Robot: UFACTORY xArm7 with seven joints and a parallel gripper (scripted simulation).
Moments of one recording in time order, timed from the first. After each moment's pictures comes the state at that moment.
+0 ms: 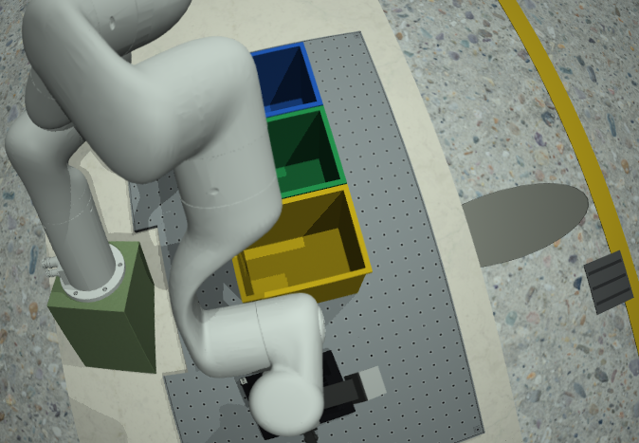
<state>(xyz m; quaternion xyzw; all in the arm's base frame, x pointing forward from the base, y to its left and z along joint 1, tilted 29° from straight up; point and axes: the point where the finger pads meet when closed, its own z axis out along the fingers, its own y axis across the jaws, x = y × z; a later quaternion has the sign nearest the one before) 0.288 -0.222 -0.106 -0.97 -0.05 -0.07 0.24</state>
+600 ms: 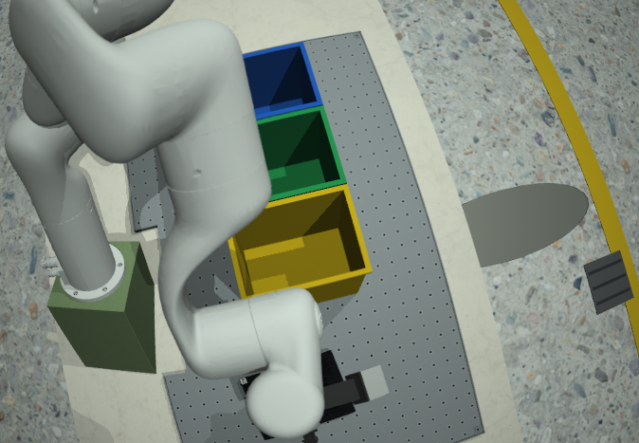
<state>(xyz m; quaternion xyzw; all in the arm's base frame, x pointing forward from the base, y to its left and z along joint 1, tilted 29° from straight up) 0.285 -0.234 -0.083 -0.97 -0.05 -0.07 0.24</state>
